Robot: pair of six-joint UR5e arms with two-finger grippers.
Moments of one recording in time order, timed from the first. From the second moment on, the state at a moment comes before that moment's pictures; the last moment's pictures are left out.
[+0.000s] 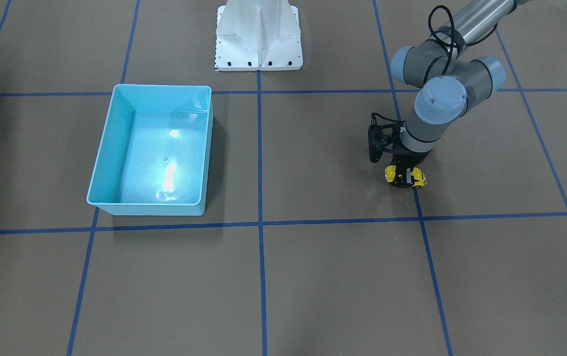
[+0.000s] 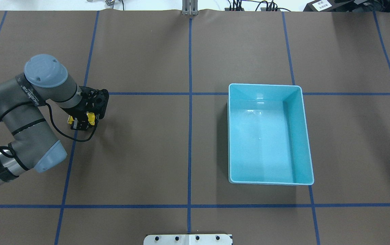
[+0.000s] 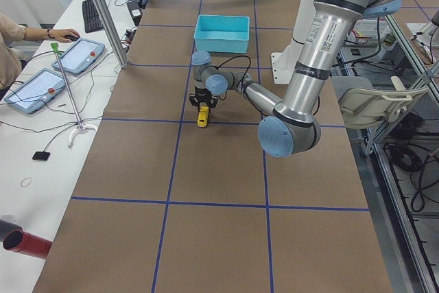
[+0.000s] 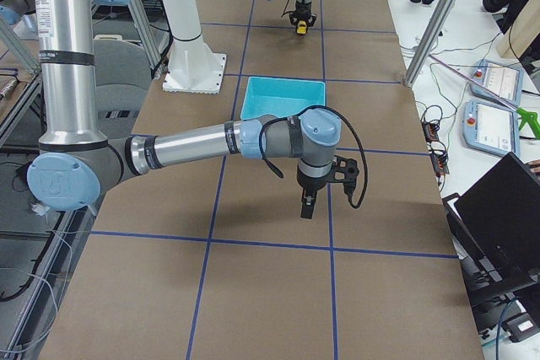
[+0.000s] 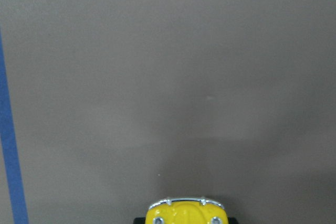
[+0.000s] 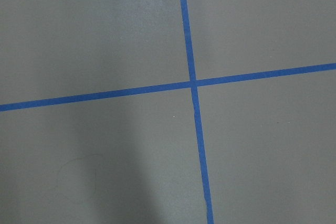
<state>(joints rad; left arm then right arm) -0.73 -1.94 -1.62 -1.76 -2.01 0.67 1.52 -1.57 1.80 -1.72 2.31 0.22</state>
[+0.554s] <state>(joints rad) -0.74 -1.89 -1.63 -1.81 -2.02 0.68 1.52 -1.56 1.79 -1.72 2.31 0.22</state>
